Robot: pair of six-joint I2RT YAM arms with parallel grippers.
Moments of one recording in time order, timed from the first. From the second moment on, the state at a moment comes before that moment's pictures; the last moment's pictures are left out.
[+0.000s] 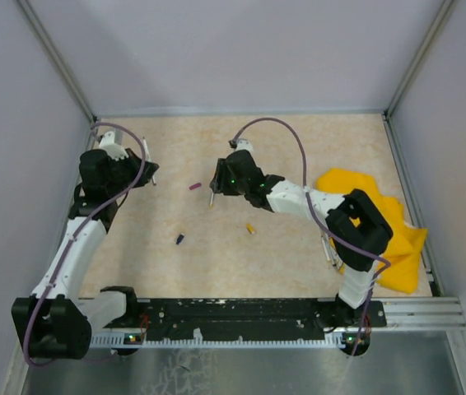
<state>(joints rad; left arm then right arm) -0.05 1.08 0.84 -0.07 0.30 -0.40 0.79 1.74 1.18 0.01 0.10 0.68</state>
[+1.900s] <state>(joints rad) -0.02 1.02 0.81 -0.10 0.28 -0.36 0.91 2.55 2.24 -0.58 0.47 0.65</state>
